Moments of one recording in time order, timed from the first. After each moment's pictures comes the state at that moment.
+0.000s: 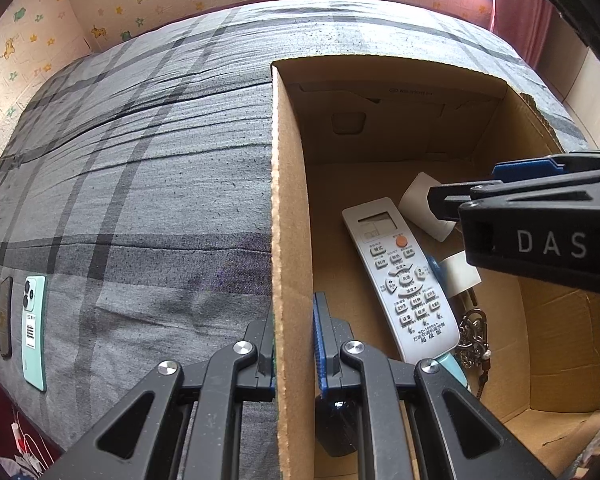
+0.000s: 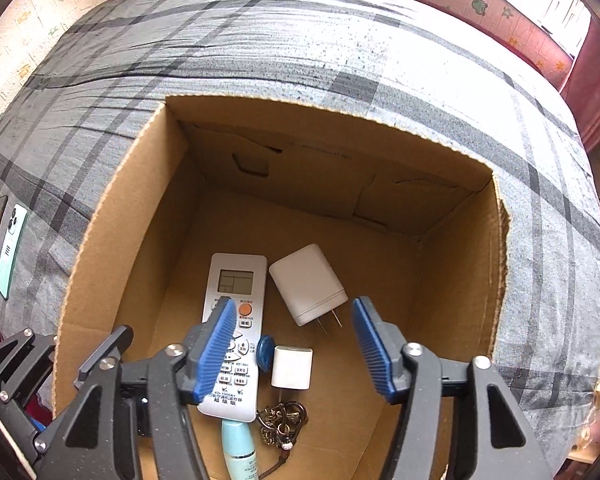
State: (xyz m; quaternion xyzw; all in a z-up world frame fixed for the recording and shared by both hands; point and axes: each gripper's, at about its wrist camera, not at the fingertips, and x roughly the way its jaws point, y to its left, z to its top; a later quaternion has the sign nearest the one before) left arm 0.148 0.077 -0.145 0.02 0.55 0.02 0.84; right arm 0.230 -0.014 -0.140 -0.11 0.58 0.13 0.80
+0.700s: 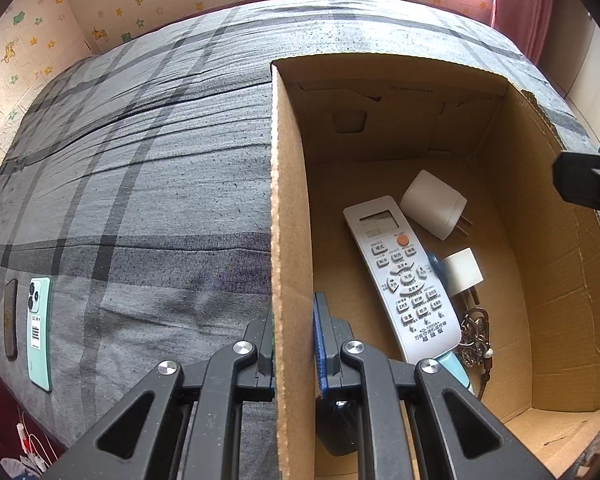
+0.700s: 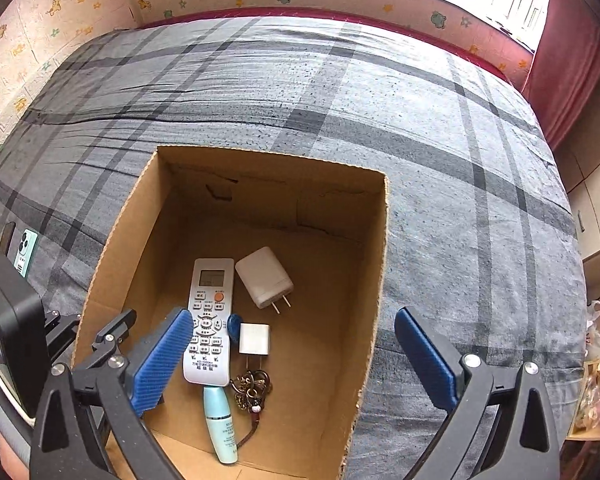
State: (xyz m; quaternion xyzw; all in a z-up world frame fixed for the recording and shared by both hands) left arm 0.150 0.074 -0.144 0.03 0.55 0.02 0.83; right arm 0.200 -0.062 -0.083 -0.08 0.54 0.10 0.83
